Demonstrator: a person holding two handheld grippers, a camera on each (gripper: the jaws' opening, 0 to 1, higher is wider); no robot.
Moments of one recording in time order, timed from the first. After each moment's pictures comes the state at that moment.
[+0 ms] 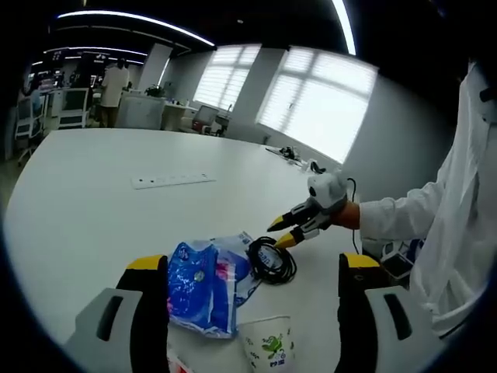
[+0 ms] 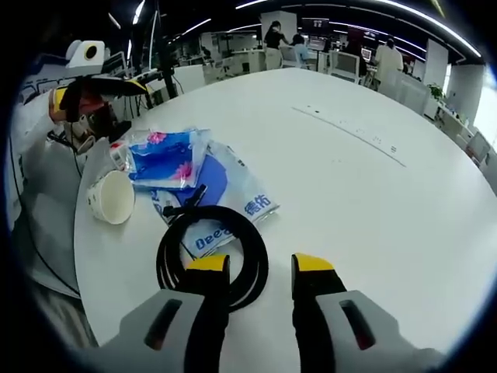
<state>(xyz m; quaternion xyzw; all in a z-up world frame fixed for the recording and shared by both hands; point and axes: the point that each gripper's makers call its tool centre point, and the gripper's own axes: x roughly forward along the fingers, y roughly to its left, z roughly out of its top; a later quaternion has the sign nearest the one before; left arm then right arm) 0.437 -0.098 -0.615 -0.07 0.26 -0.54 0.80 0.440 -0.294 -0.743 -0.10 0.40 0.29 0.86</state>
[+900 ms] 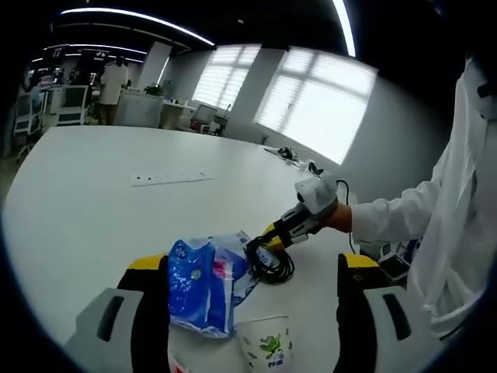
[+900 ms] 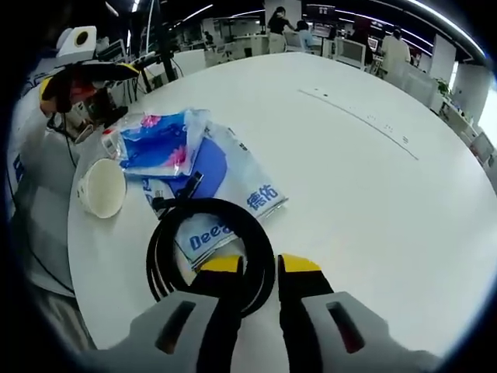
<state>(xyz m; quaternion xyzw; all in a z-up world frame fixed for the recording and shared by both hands) 0.437 -0.098 -0.620 -0.07 0.26 -0.54 0.79 0.443 -0.286 -0.764 -0.12 0.43 0.29 0.85</state>
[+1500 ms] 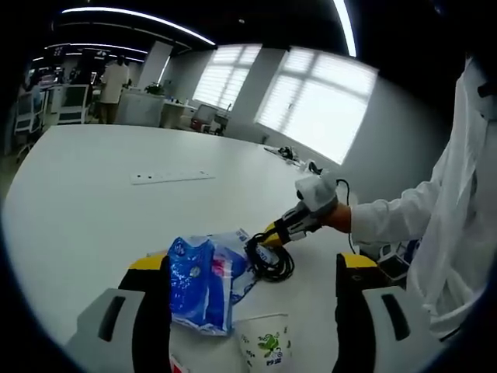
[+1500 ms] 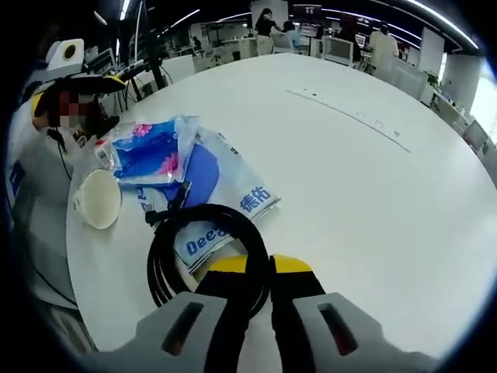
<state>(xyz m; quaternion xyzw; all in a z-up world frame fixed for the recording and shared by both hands) 0.435 -0.096 -0.622 -0.07 0.27 -0.54 0.80 0.445 -0.287 -0.760 -0.09 0.43 0.26 0.86</state>
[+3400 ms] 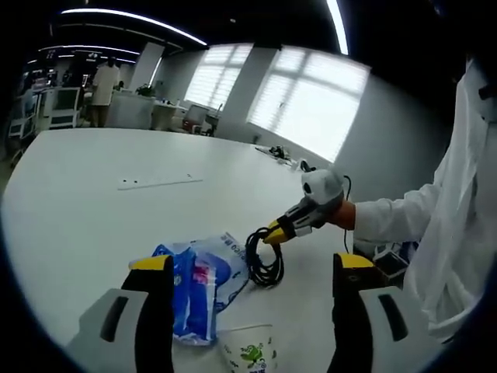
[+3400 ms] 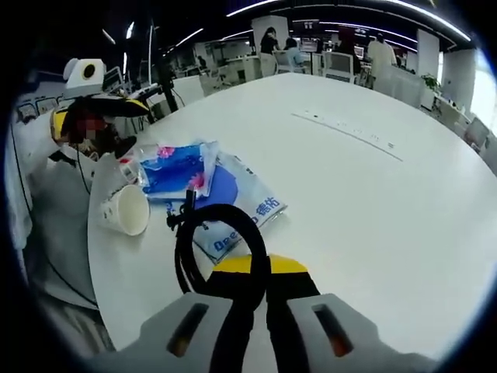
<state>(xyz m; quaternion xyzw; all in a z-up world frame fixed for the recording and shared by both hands) 0.421 -0.122 -0.612 -0.07 0.26 -0.56 0.78 0.423 -0.287 -0.722 -0.06 0.39 0.29 0.87</state>
